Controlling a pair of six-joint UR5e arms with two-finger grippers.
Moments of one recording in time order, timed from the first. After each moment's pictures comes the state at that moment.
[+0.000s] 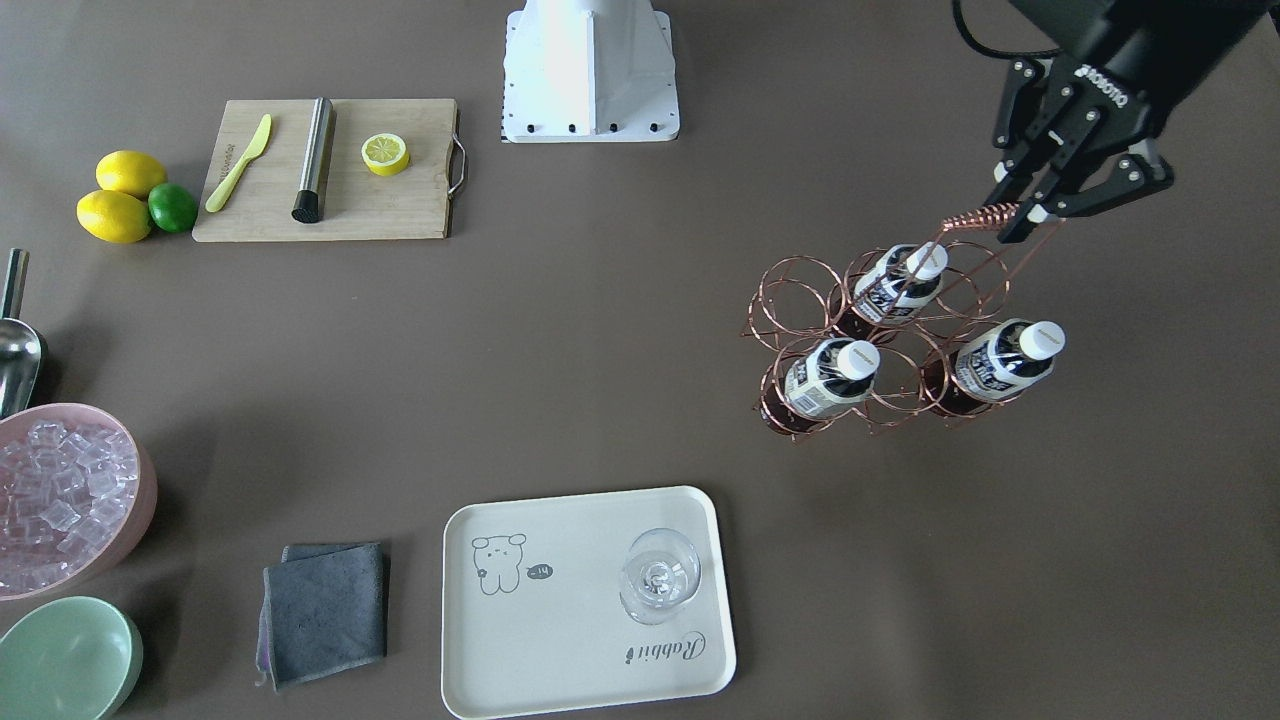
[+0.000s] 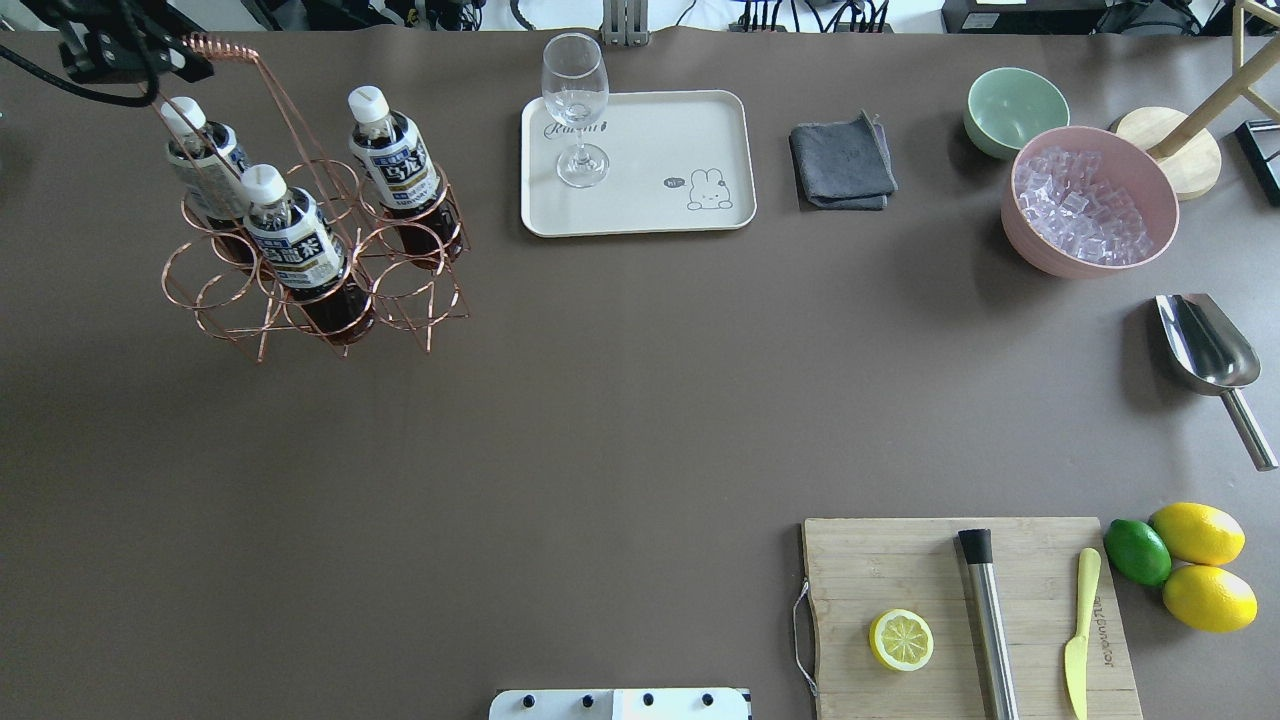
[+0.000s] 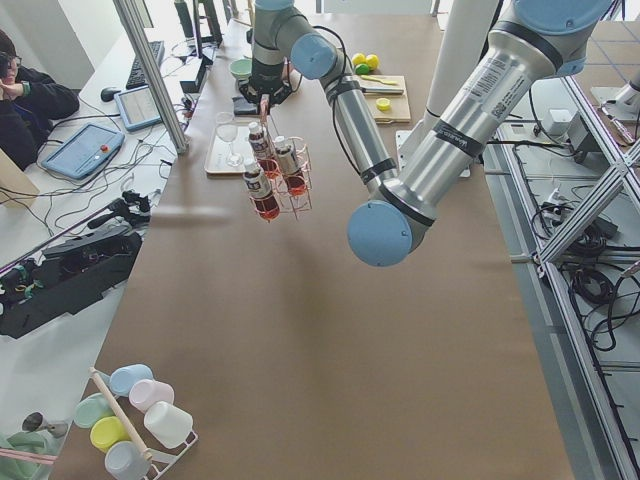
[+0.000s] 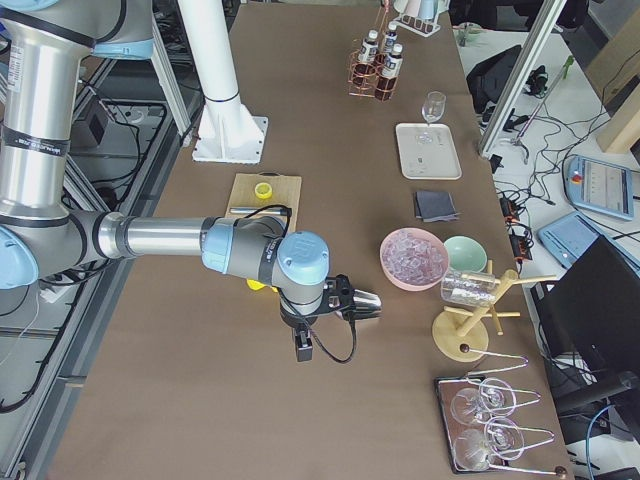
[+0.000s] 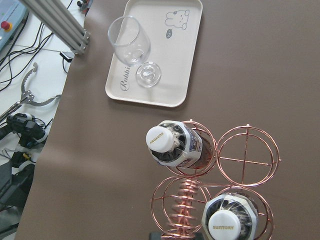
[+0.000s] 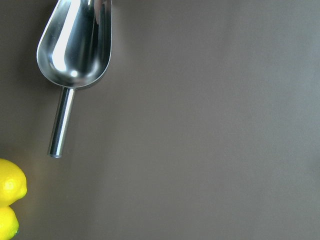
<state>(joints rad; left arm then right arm) -1.15 -2.19 -2.06 -1.27 -2.27 0.52 1.68 -1.82 1.87 -1.80 2.29 -0.44</state>
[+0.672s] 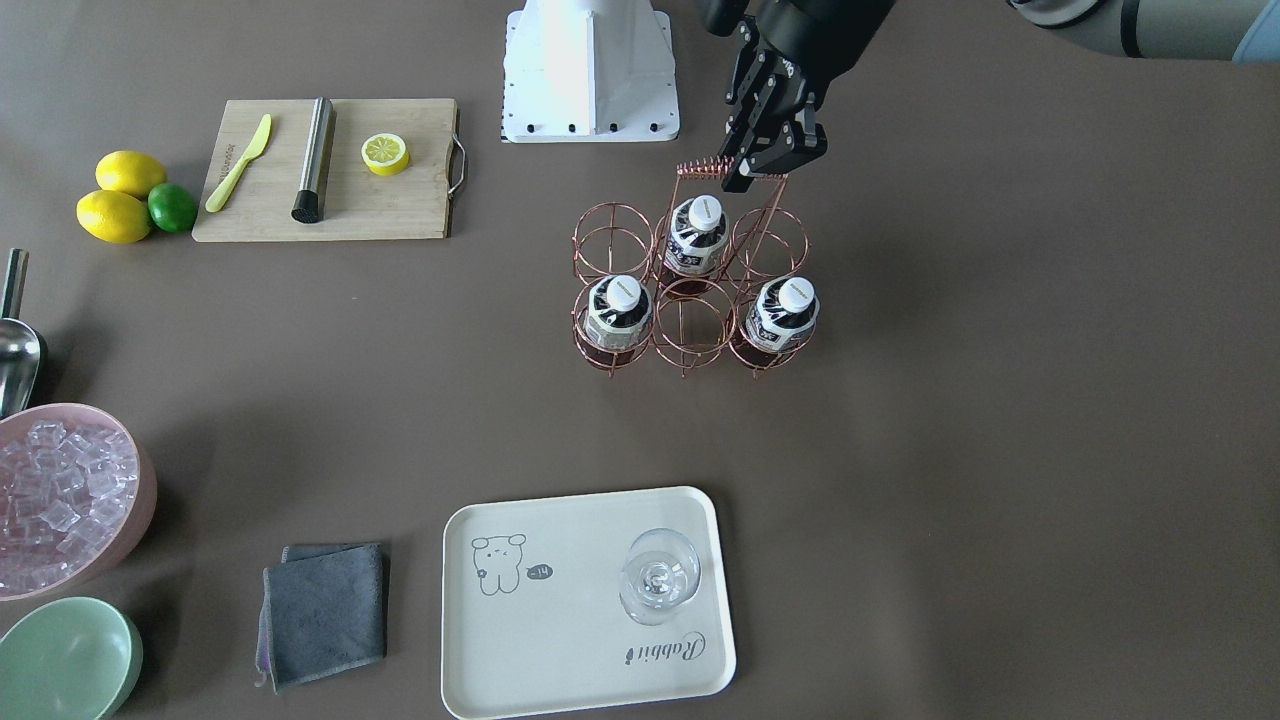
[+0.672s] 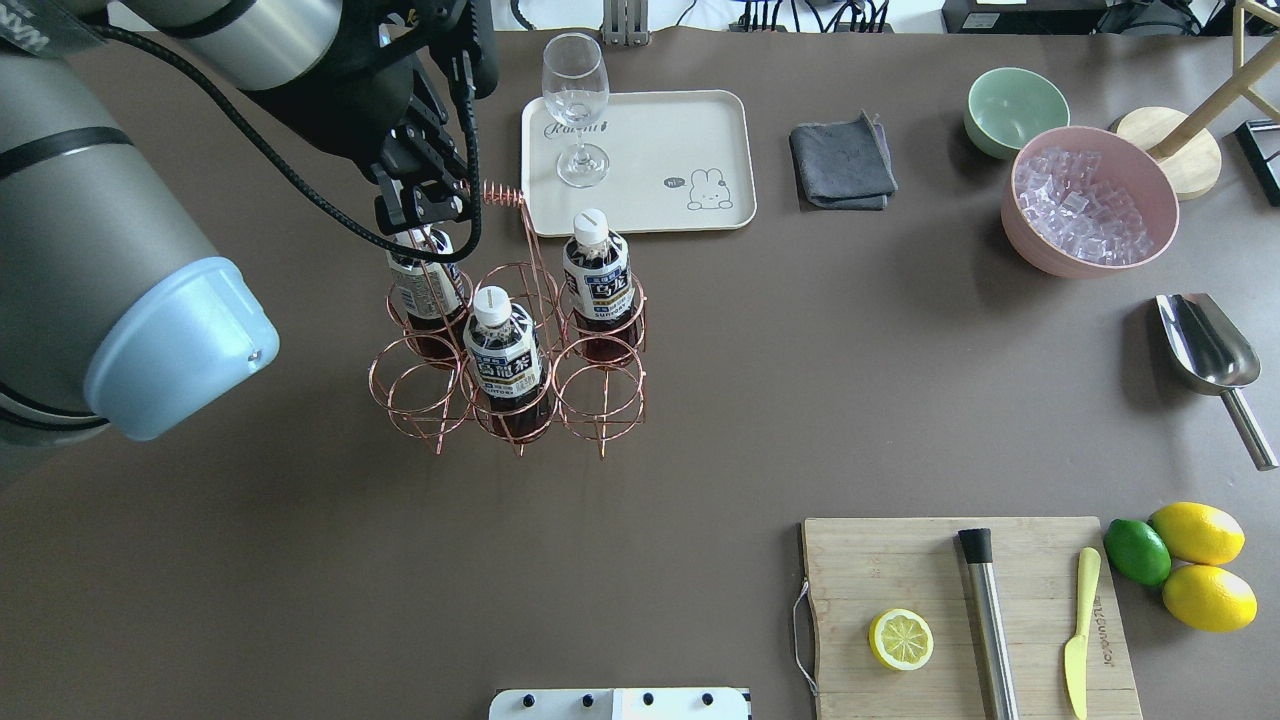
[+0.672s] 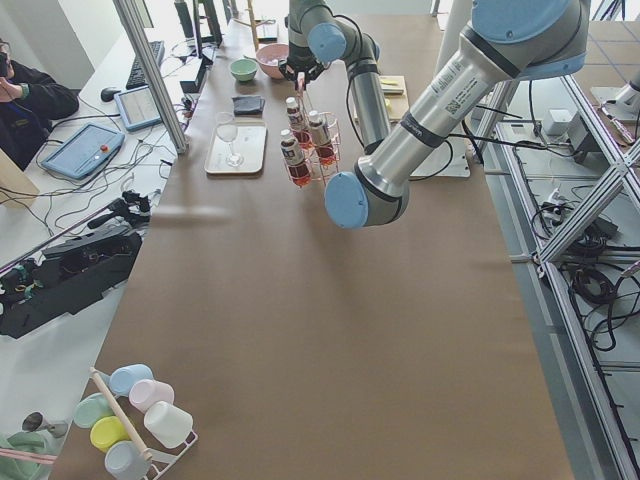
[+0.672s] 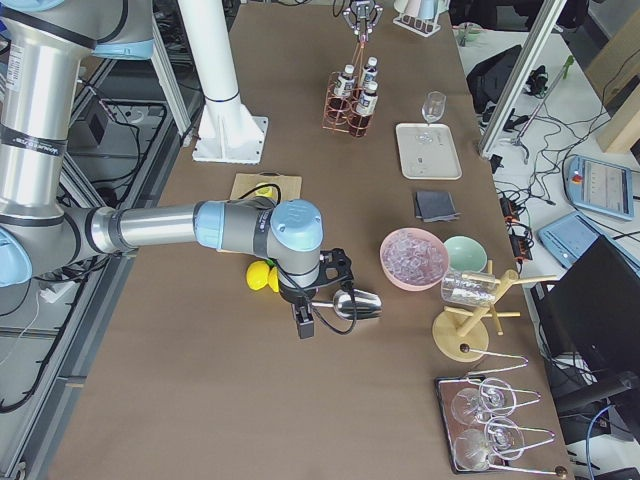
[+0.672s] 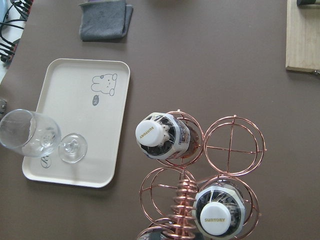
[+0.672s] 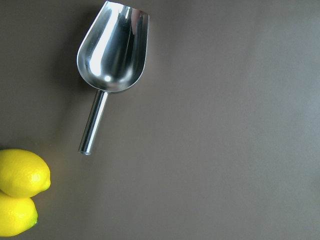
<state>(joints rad) -0.87 -2.36 -2.03 -1.27 -2.19 0.34 1.64 -1.85 2.00 -1.81 2.27 -0.44</state>
